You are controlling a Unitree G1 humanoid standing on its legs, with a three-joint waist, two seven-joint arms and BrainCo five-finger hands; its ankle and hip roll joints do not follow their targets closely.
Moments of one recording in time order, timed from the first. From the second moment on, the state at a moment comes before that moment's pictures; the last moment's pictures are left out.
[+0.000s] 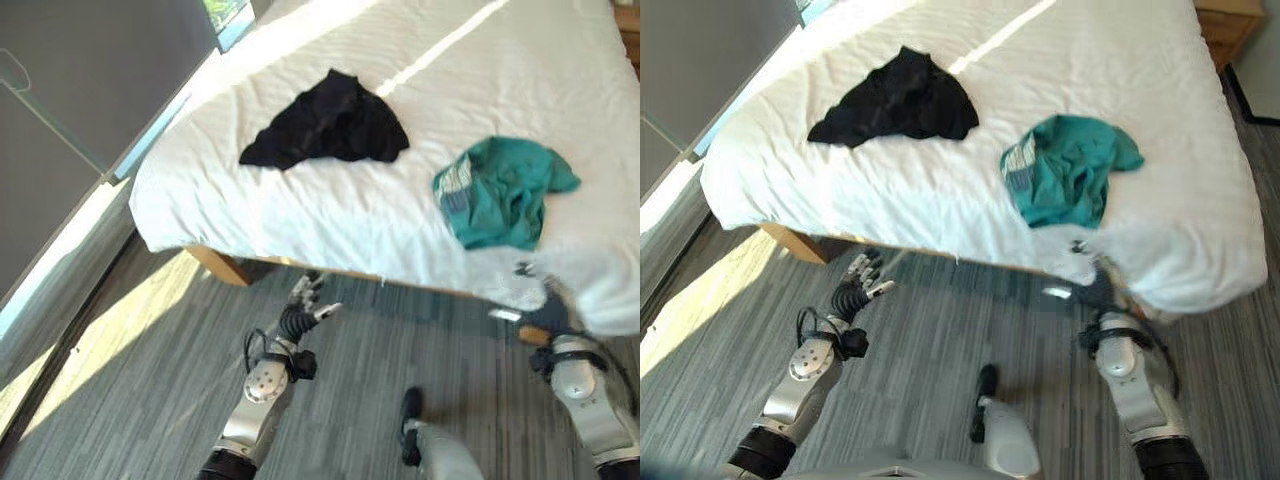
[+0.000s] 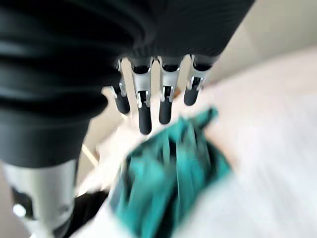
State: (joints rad) left arm -0.03 0.32 -0.28 0.16 -0.34 -0.17 0.14; right arm -0.09 -0.53 -0.16 0.05 -0.43 -0.01 -0.46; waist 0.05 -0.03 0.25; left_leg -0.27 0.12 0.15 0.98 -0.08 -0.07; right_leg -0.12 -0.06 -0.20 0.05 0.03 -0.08
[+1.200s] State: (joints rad) left arm 0.45 0.39 0.12 0.01 -0.61 -0.09 -0.03; right arm 0.12 -0.41 -0.01 0.48 -0.35 0.01 -0.31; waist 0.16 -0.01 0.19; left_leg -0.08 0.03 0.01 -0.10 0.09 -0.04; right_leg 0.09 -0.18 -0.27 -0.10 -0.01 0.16
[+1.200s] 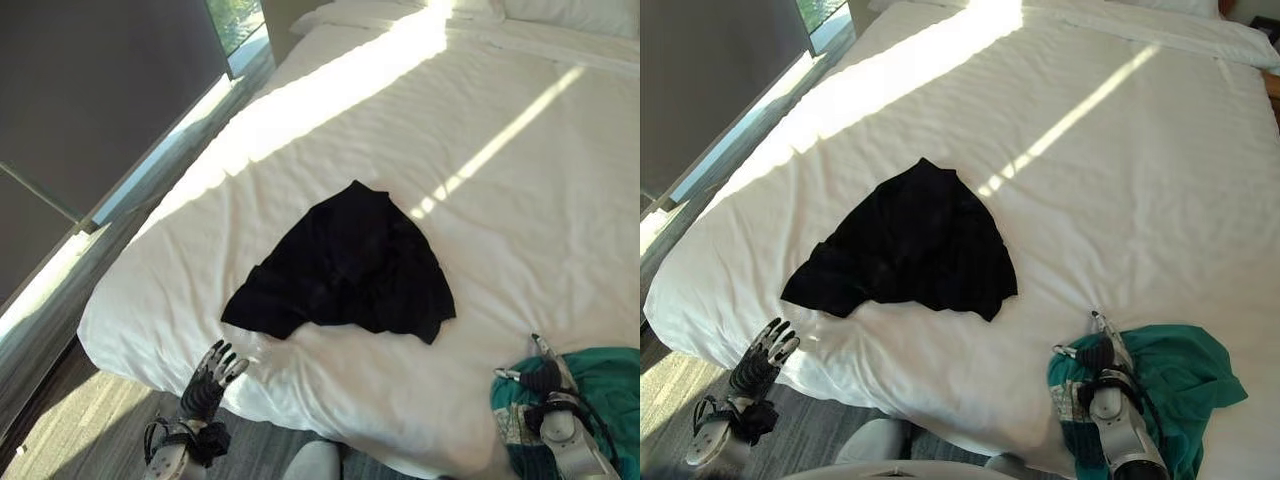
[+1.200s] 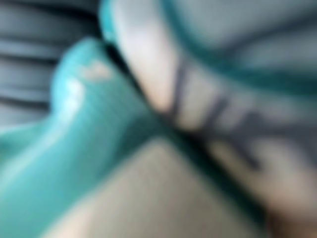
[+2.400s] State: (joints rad) left arm -0.54 0.40 -0.44 0.99 0.40 0.00 0.30; right arm 0.13 -0.59 -0.07 0.17 -0.20 -0.08 -0.33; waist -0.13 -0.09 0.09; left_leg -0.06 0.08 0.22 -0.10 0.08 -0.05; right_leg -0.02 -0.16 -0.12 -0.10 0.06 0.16
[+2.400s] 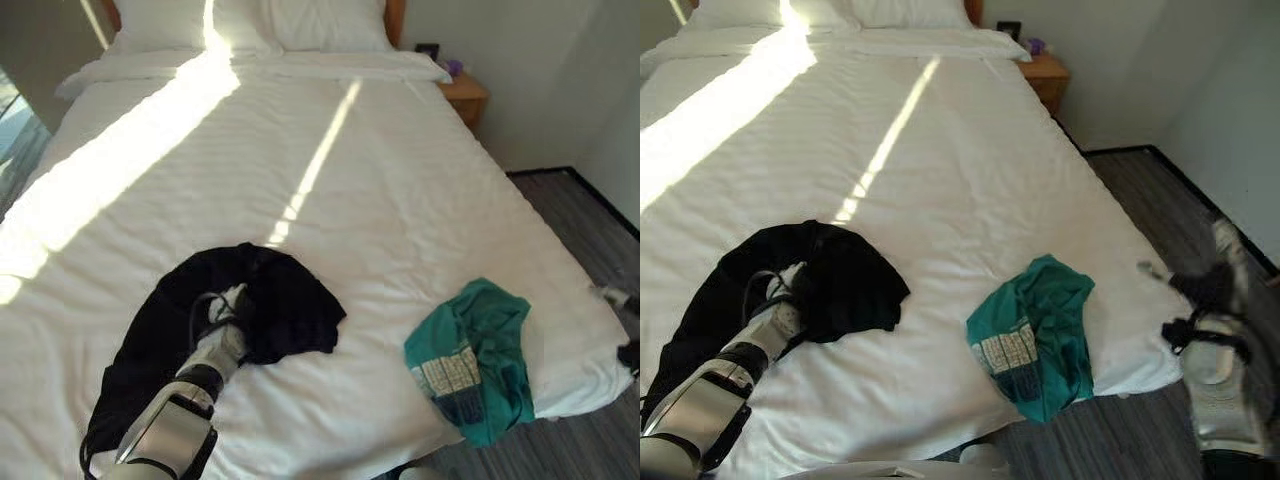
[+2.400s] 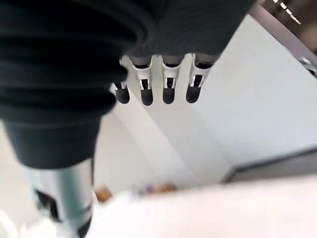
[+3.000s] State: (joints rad) left arm -0.60 0.36 -0.44 0.85 0.31 0.00 0.31; right arm -0.28 -0.43 0.20 0.72 -0.13 -0.05 -0.36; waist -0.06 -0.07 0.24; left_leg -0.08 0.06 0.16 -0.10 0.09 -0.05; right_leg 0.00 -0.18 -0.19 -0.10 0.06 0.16
